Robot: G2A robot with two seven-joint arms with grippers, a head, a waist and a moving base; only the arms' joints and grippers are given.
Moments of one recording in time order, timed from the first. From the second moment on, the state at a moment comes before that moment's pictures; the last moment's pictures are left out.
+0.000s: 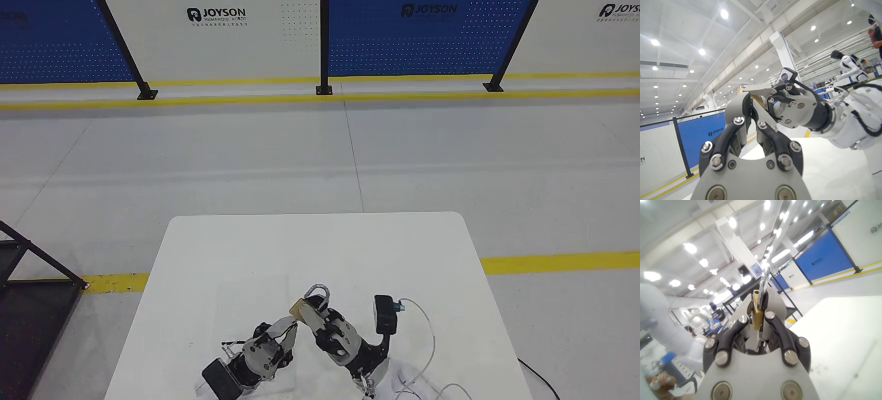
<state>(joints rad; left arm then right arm) 1.70 -1.16 -1.04 -1.42 1.69 -0.11 1.39 -1.70 -1.30 0.90 -1.67 -0.75 -0.74 -0.34</state>
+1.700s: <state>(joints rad) 2.07 -0.97 -1.51 -1.60 0.76 -1.01 0.64 -1.34 -1.43 0.57 -1.19 -0.54 -0.27 0.19</state>
